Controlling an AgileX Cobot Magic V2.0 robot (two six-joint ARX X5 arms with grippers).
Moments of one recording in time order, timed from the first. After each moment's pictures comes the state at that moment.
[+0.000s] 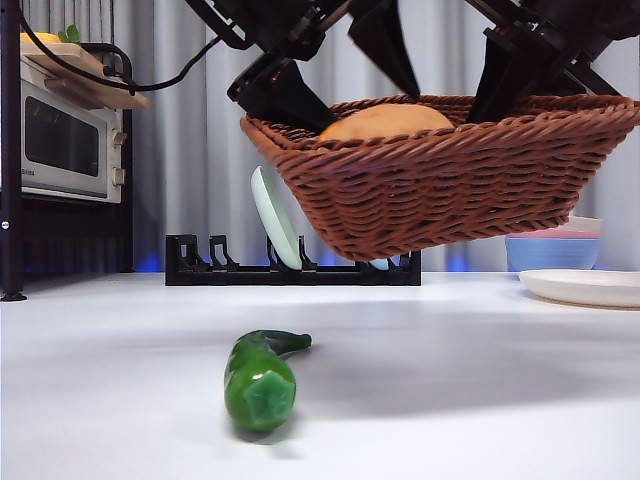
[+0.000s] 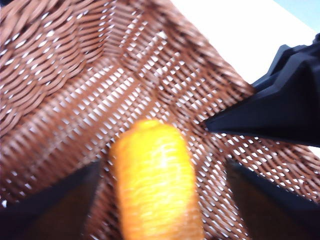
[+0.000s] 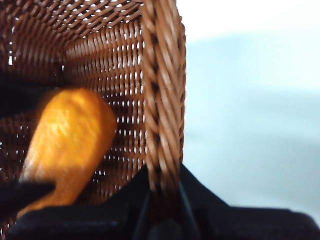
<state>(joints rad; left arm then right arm) -0.73 1.57 1.28 -0.28 0.18 -0.20 0.33 1.32 1.07 -0.53 -0.36 0.23</state>
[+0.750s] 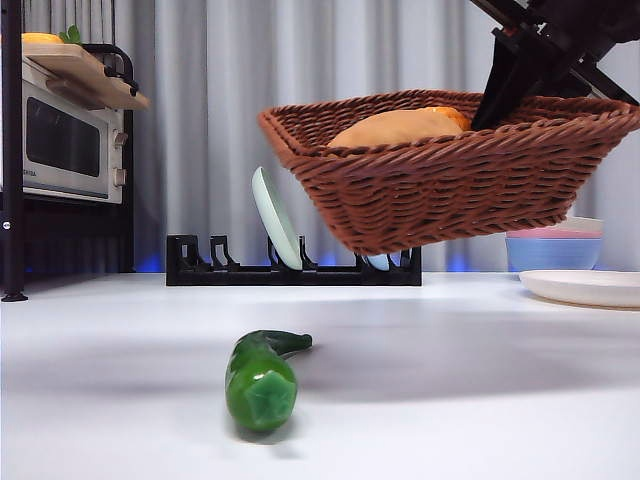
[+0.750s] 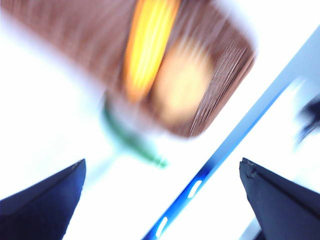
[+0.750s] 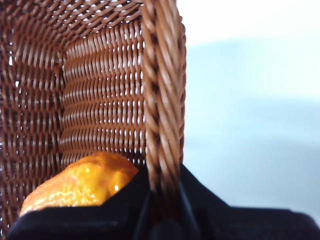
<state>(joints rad) -0.84 1.21 1.45 -1.20 0.06 -0.17 0.29 1.32 1.07 -0.48 -0.35 0.23</state>
